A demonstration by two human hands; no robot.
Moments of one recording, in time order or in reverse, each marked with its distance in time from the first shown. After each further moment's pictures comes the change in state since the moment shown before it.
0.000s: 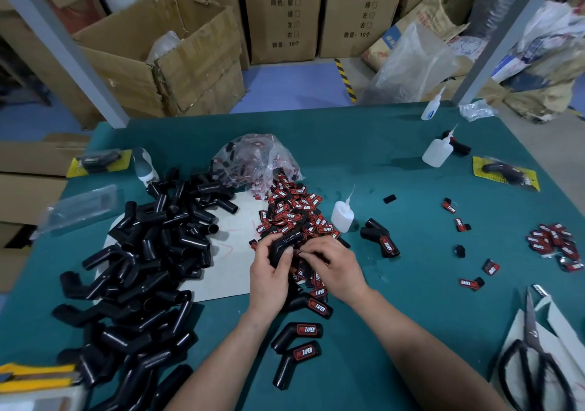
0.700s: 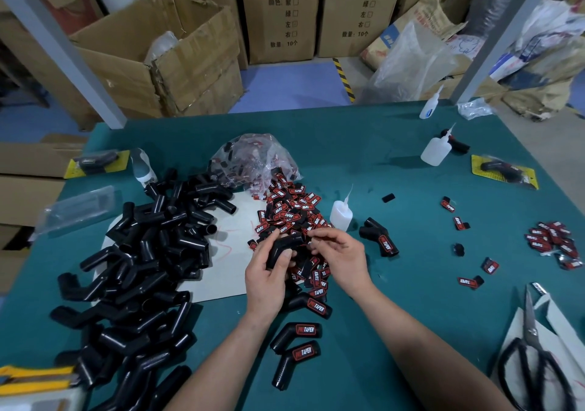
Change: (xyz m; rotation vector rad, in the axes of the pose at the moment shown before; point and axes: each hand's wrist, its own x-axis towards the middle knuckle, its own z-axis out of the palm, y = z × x) left_hand -0.005 -0.002 0.002 -0.130 0.048 0.008; right_hand 0.010 -0.008 -0.003 0.679 0.149 0.548
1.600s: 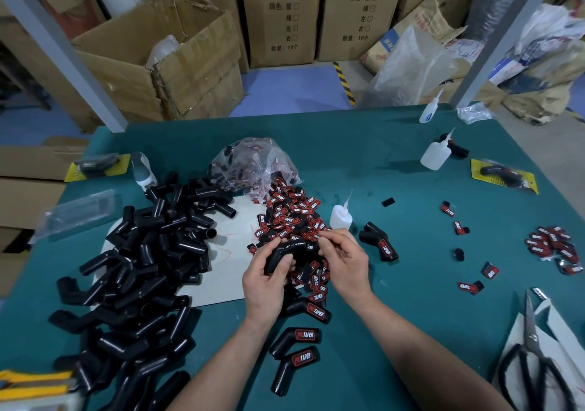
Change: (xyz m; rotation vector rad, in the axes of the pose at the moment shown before) left_hand -0.002 0.002 0.001 -0.017 0.071 -0.036; right_hand 0.000 0.007 -0.004 -0.207 0.089 -0.361
